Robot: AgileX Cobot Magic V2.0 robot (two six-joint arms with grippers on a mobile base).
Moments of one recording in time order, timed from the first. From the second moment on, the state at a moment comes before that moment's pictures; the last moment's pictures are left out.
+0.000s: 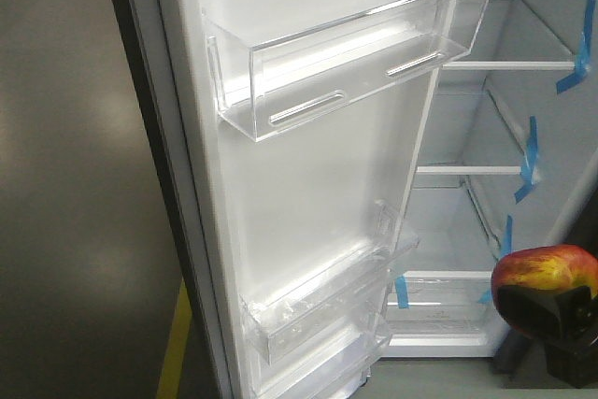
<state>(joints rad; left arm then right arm) 0.01 -0.01 0.02 0.02 0.08 -0.12 0.21 0.69 -0.69 0.26 0.79 -0.20</state>
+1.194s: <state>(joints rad) 0.01 -0.01 0.02 0.02 0.08 -0.12 0.21 0.69 -0.69 0.28 0.80 -0.20</state>
